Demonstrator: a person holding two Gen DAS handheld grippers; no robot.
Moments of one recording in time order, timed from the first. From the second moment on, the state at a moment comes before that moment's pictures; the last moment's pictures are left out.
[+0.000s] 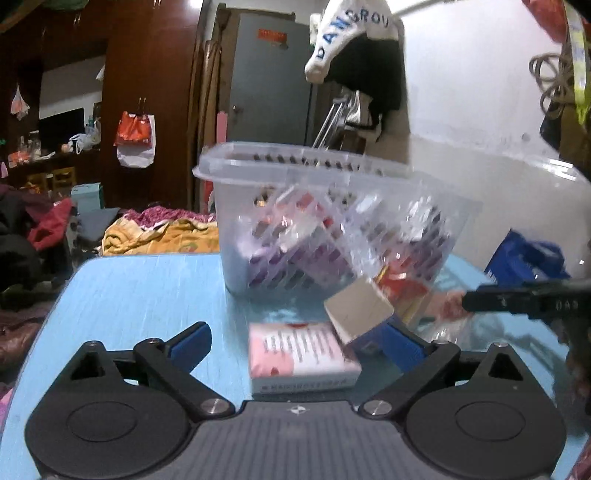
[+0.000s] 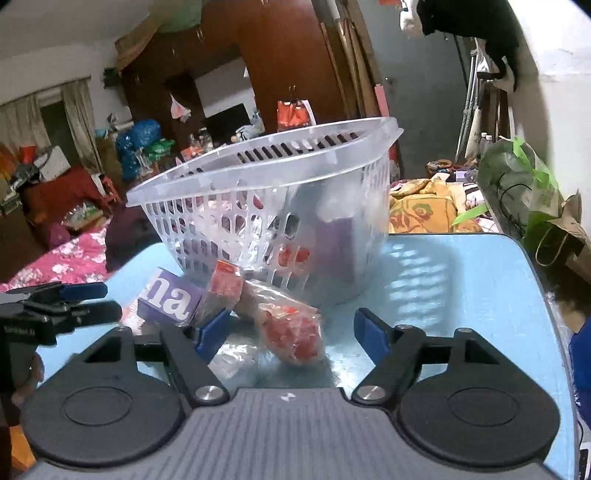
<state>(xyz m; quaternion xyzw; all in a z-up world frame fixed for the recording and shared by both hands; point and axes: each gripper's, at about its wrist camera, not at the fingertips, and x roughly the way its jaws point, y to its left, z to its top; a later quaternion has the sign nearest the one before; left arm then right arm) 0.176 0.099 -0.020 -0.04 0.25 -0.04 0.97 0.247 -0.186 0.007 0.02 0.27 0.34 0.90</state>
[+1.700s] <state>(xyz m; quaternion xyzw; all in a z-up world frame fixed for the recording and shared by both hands) 0.130 0.081 -0.027 -0.01 0.14 -0.06 0.99 0.220 -0.178 0.003 0.01 0.18 0.31 0.93</state>
